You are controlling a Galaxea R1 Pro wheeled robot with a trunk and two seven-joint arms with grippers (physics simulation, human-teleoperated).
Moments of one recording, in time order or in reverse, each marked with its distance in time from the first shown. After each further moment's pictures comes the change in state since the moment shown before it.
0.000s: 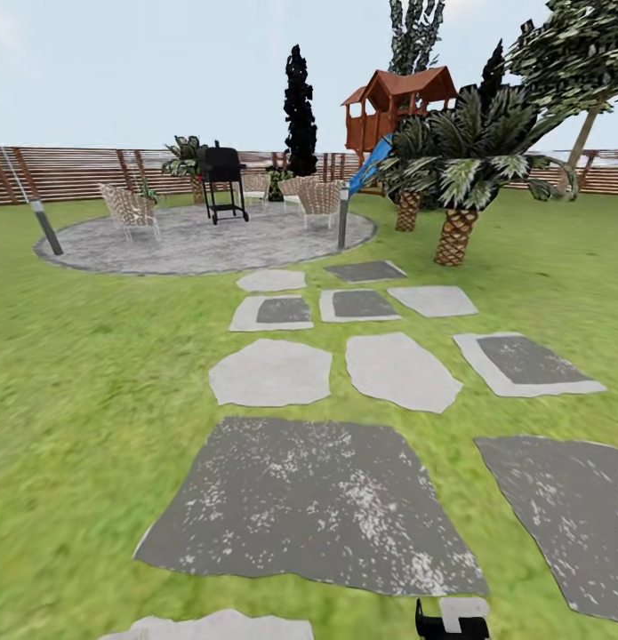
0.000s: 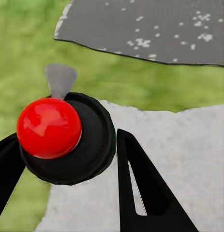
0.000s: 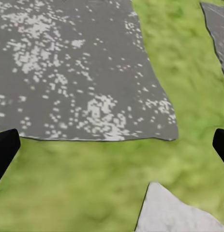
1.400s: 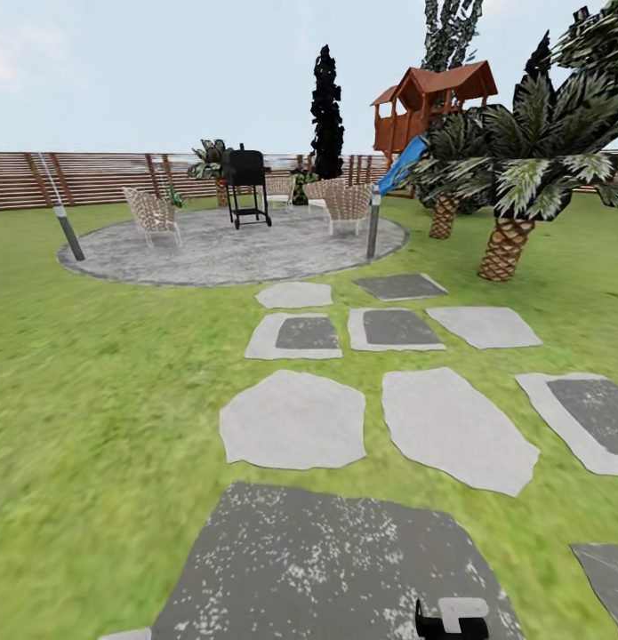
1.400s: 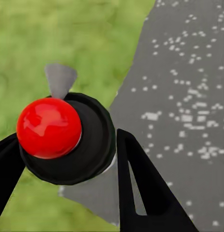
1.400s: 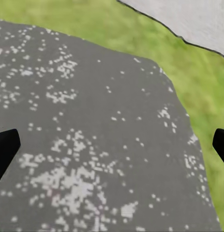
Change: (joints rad) left arm 0.000 -0.002 0.000 0.000 0.000 0.000 0.000; right arm 0.000 0.000 0.000 0.001 0.000 0.000 0.002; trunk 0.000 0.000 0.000
